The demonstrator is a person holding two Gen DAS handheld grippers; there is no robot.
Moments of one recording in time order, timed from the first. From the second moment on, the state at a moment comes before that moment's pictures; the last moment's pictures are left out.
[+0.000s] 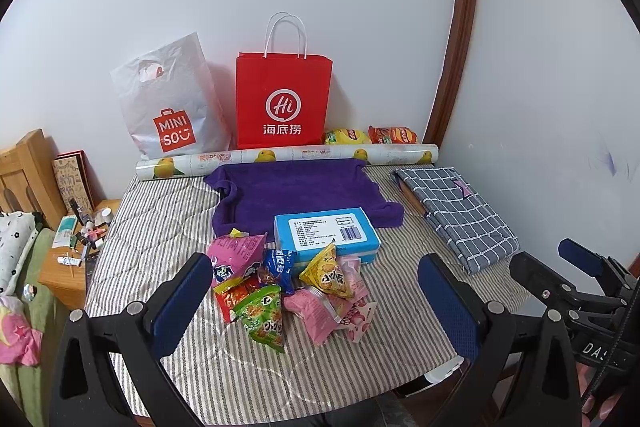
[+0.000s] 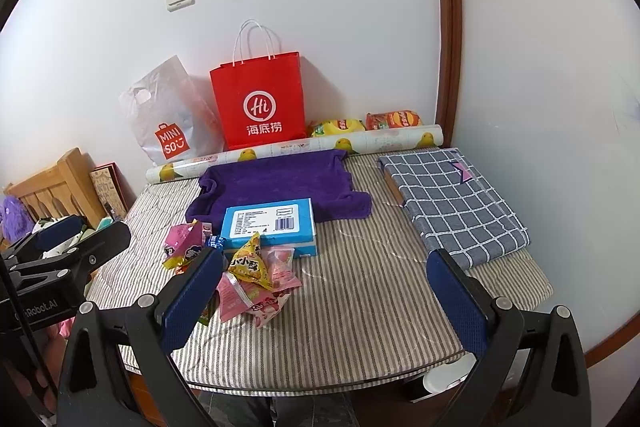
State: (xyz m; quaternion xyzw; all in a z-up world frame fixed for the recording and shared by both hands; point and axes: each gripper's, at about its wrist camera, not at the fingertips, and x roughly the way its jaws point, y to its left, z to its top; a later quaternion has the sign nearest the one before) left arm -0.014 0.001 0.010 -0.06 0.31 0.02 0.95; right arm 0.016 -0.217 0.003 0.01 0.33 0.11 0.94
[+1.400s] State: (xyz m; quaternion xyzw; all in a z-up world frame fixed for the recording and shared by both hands) left arm 0.025 0.039 -0.039 -0.09 0.36 0.06 0.93; right arm 0.048 -0.190 -0.049 0.02 0.35 0.15 0.92
